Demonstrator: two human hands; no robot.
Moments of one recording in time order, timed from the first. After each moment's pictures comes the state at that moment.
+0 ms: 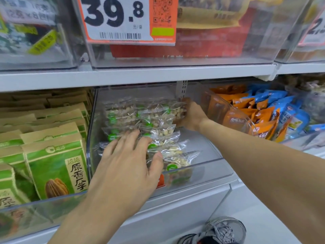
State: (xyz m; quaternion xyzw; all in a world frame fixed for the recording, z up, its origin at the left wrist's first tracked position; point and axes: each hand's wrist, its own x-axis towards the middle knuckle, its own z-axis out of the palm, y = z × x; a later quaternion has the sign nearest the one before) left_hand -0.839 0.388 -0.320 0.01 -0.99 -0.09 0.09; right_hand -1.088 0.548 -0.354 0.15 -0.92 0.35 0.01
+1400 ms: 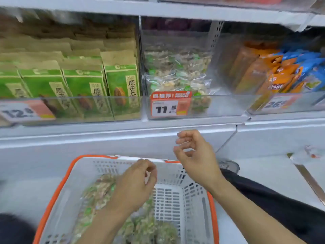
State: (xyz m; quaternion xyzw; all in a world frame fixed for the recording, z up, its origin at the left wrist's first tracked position) left_hand -0.656 0.381 -0.472 0.05 -0.93 -0.35 0.09; right_hand -0.745 0.550 -0.399 0.16 -0.81 0.55 -0.07
